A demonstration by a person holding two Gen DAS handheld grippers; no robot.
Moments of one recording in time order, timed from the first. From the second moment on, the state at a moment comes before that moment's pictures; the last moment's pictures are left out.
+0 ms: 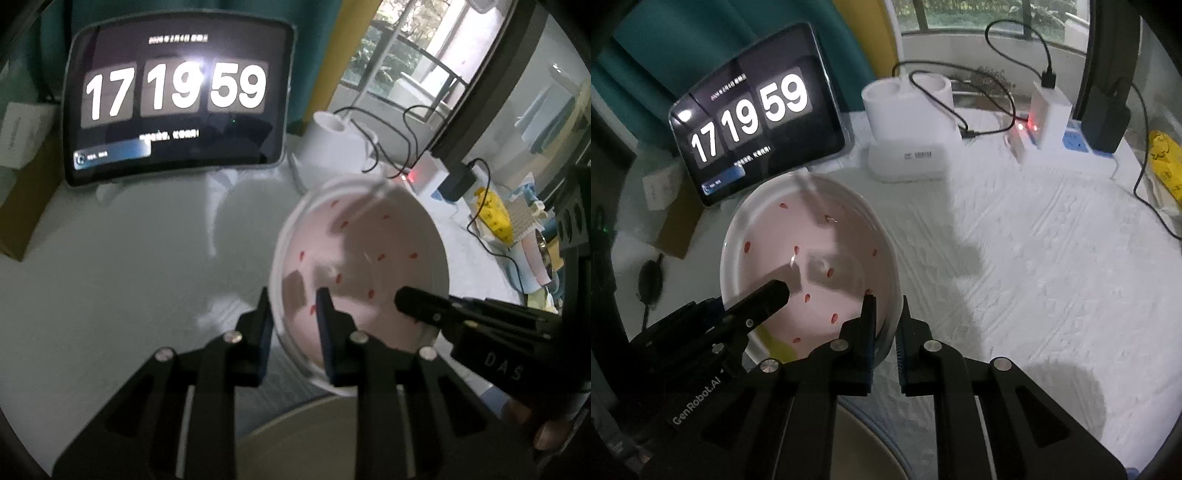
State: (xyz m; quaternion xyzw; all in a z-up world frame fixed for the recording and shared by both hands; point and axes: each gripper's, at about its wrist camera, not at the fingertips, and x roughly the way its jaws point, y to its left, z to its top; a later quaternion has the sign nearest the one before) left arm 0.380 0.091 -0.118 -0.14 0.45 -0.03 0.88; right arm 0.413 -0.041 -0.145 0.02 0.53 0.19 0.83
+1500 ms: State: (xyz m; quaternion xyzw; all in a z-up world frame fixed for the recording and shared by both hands) left arm 0.272 -0.055 -0.048 -0.06 0.39 -0.11 0.91; right arm 0.276 -0.176 -0.073 0.06 0.43 0.14 0.89
